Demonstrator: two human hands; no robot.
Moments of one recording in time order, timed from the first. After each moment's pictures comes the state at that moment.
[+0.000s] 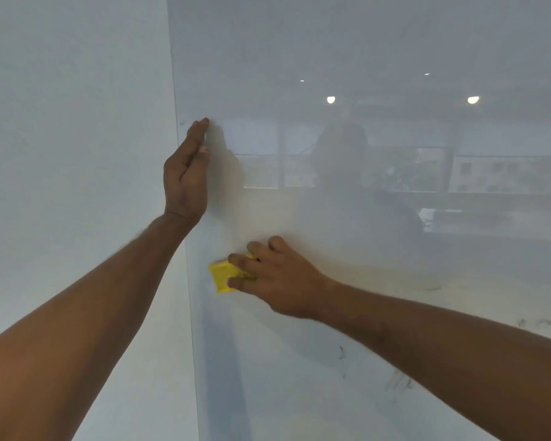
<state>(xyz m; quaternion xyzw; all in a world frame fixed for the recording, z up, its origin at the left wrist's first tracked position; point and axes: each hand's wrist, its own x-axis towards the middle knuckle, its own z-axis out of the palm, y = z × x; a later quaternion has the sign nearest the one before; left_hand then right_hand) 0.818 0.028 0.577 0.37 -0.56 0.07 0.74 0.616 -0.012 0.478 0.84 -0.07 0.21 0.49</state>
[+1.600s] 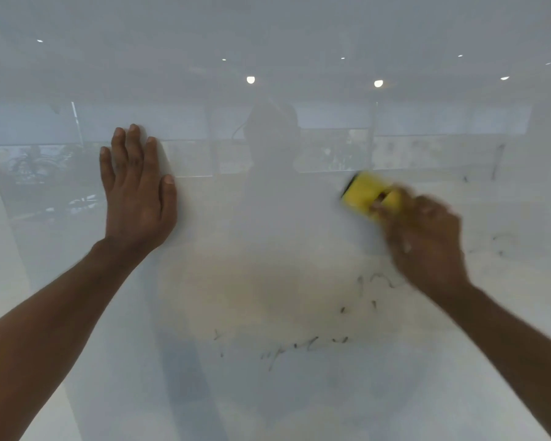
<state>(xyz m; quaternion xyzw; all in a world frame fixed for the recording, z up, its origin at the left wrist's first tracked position) 0.677 -0.036 0.525 0.51 -0.59 0.45 0.44 0.229 -0.090 0.465 0.70 -0.30 0.47 0.44</state>
